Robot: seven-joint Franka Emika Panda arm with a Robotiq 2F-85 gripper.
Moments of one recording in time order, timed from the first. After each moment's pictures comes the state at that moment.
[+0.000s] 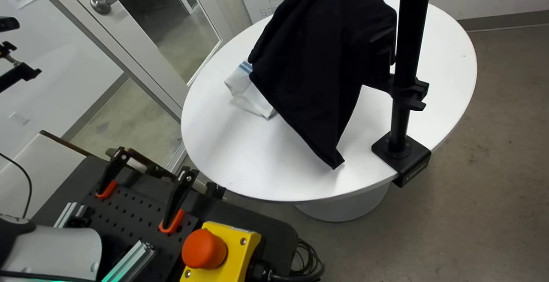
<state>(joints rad) -0.21 0.67 -0.25 -1.45 -0.13 1.91 0.20</state>
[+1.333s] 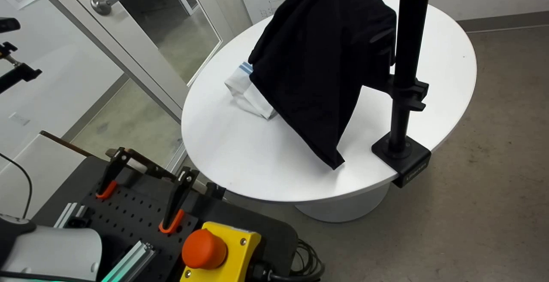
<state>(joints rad) -0.21 0.27 -0.25 -1.92 -0.22 2.07 0.15</state>
